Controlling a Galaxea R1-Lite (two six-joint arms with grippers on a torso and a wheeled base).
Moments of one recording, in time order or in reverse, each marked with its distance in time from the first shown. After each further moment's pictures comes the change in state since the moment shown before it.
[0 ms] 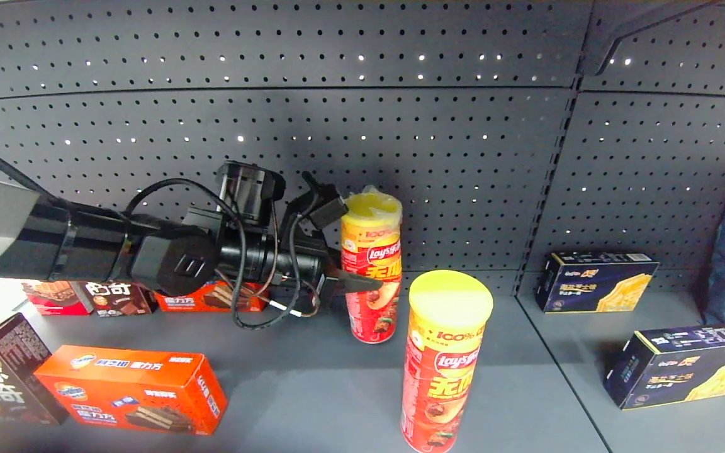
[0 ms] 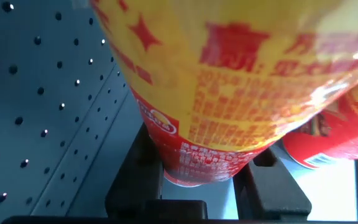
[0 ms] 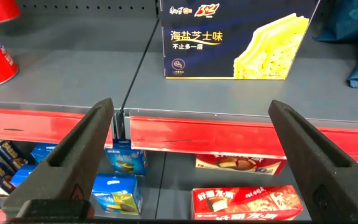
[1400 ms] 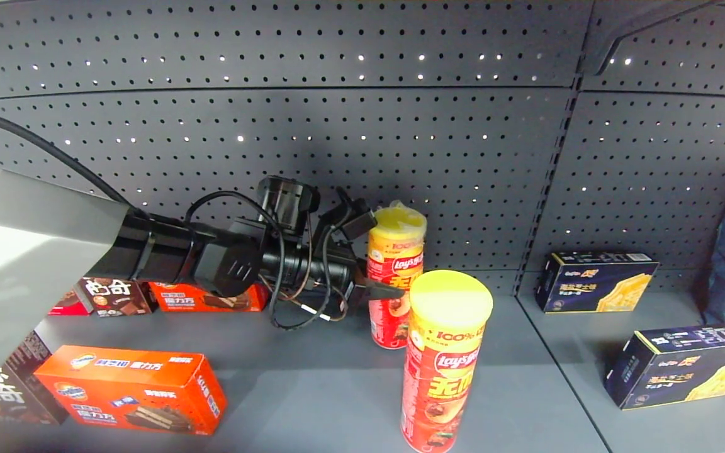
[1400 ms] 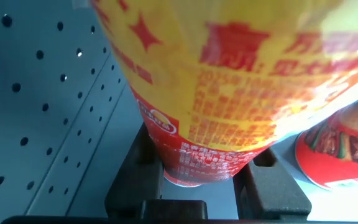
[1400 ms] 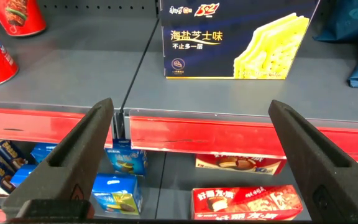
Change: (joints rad) left arm -0.044 0.122 -0.099 0.001 -0.001 -0.001; right arm 0.000 0.001 0.000 0.000 0.000 0.000
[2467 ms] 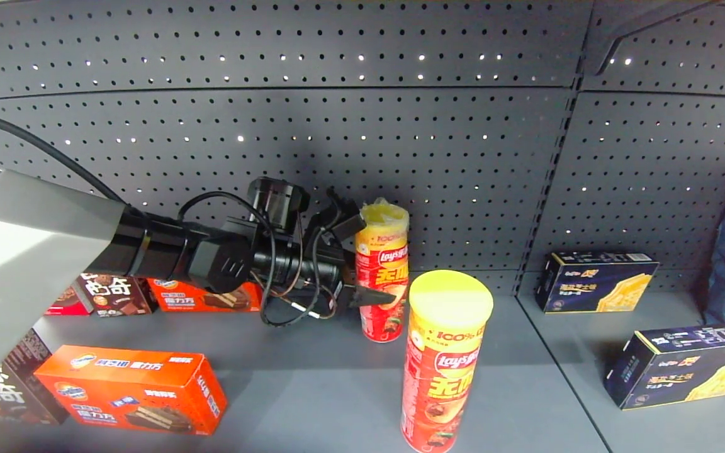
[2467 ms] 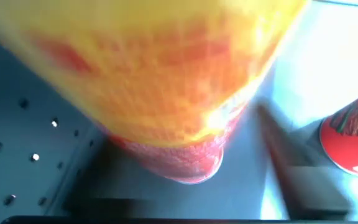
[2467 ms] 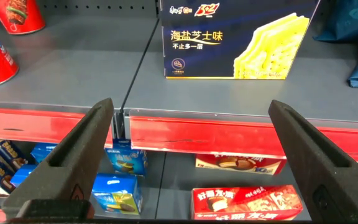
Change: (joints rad) left arm 0.037 0.009 0.001 0.016 0.002 0.075; right arm 0.000 0.000 0.000 0.000 0.000 0.000
